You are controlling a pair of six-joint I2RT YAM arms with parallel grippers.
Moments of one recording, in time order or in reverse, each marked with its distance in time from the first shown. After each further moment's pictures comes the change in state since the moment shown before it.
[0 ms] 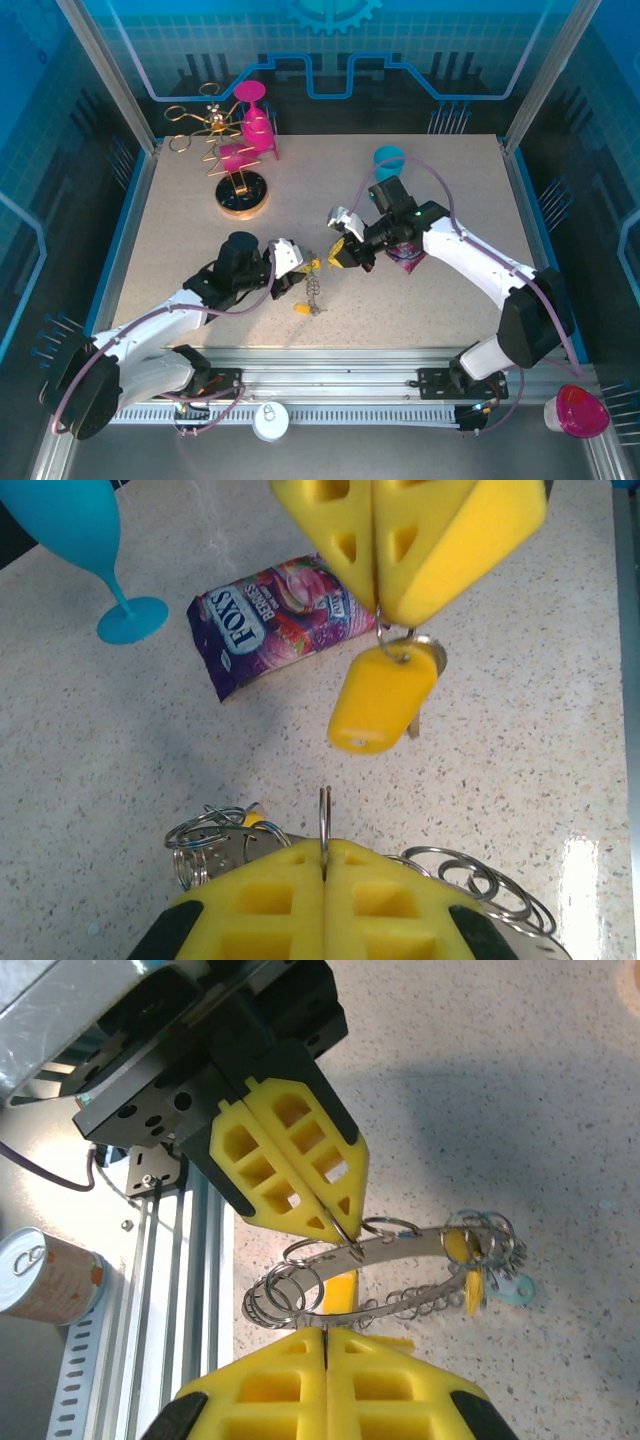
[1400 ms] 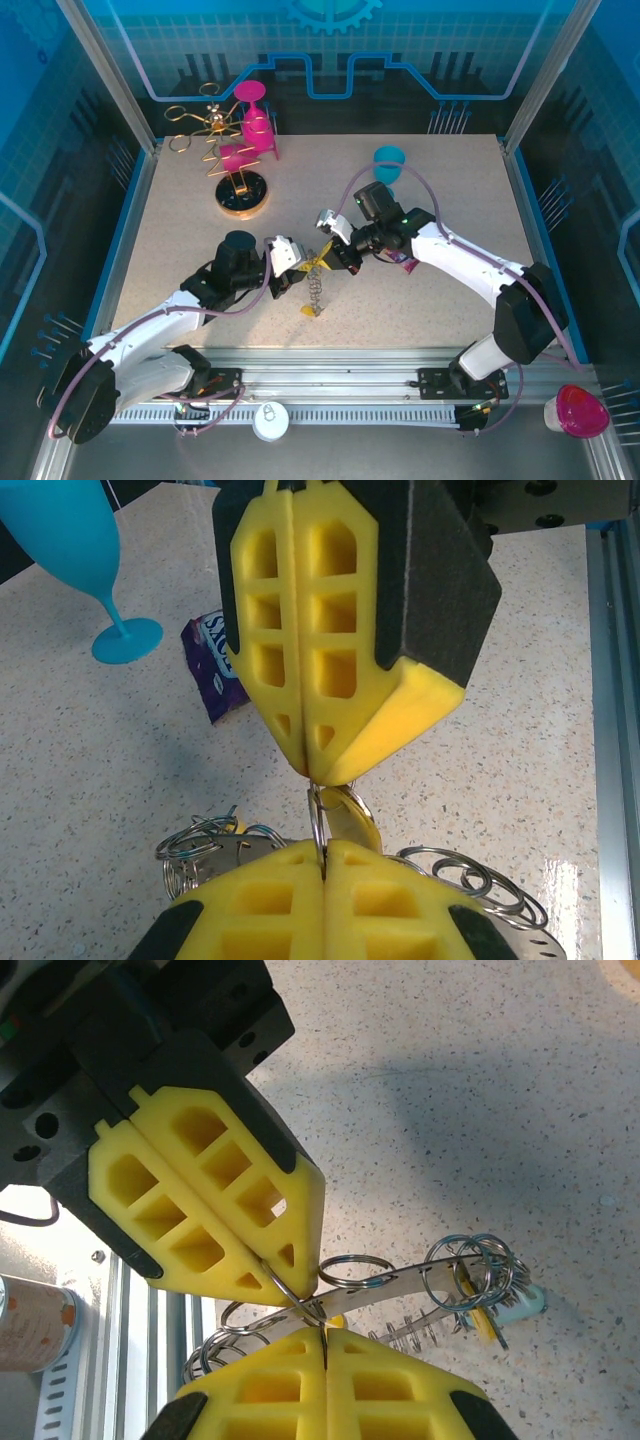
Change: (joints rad) left arm -0.001 -0.028 0.000 0.006 0.027 -0.050; right arm 0.080 0.039 -0.019 0.124 0.116 0.174
